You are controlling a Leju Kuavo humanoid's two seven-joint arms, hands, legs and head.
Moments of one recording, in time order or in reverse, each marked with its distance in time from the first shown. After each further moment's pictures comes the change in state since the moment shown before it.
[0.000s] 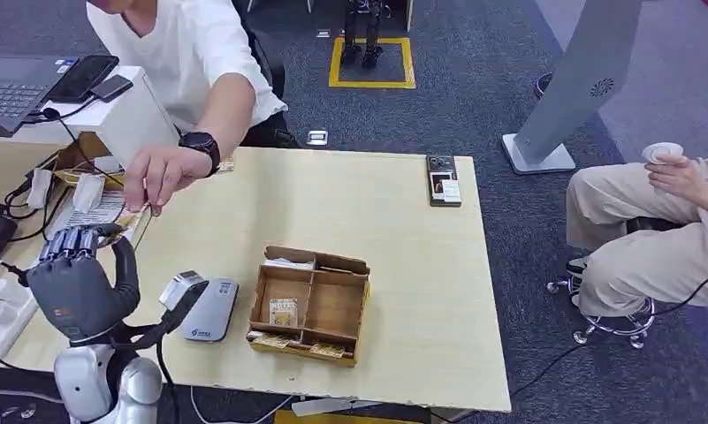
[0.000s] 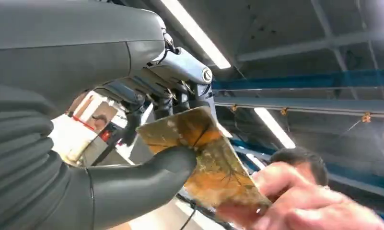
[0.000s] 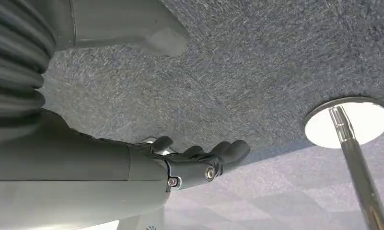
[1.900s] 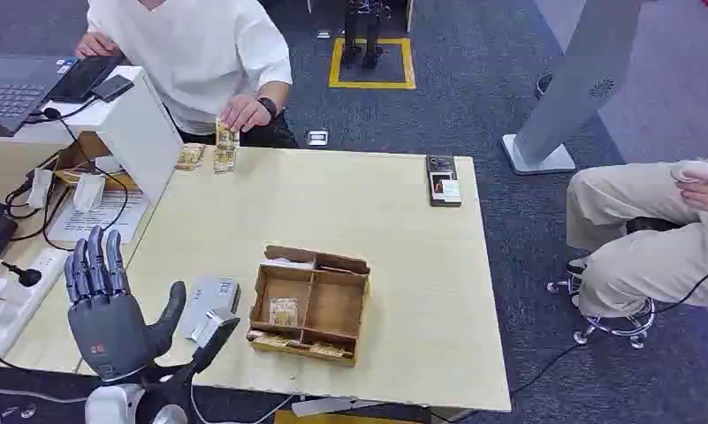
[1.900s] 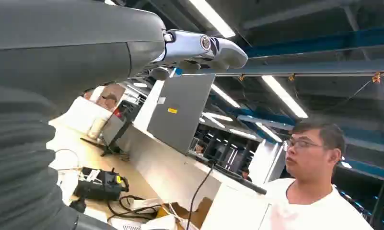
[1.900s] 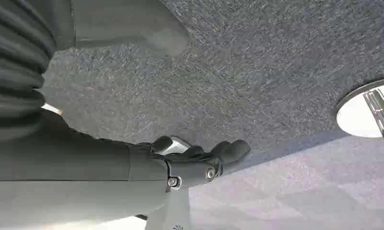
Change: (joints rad) left arm 0.205 -0.010 -0.179 -0.063 -0.100 0.000 0.167; right arm 0.019 0.000 0.000 -0.039 -0.054 0.000 0.076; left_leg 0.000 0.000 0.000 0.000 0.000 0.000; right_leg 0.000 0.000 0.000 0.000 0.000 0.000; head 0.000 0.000
